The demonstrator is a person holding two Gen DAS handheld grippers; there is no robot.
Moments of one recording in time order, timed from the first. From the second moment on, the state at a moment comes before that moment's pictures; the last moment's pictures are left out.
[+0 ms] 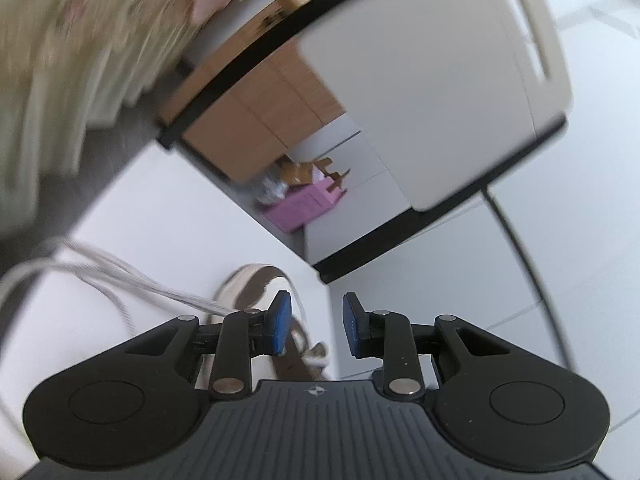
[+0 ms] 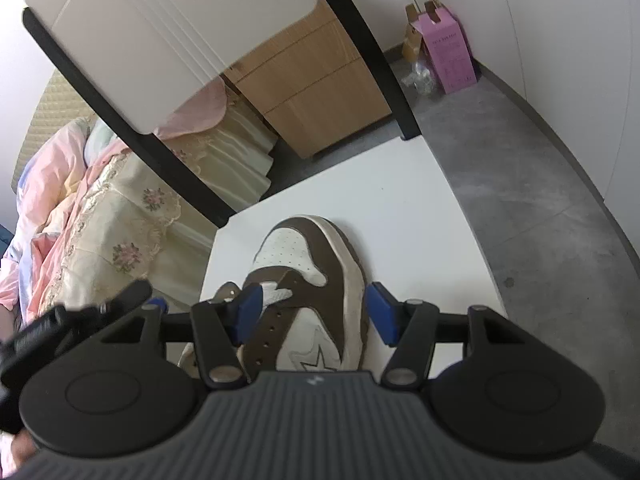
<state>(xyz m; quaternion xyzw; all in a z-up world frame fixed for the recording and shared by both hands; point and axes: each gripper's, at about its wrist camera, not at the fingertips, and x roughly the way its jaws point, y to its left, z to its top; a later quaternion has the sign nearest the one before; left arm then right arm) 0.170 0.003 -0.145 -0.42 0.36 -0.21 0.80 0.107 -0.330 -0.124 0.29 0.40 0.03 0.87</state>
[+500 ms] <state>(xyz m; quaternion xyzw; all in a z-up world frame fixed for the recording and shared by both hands) 0.176 0.006 -0.187 -0.54 0.39 -0.18 0.72 0.115 -0.329 -0.133 0.28 0.42 0.03 0.86</state>
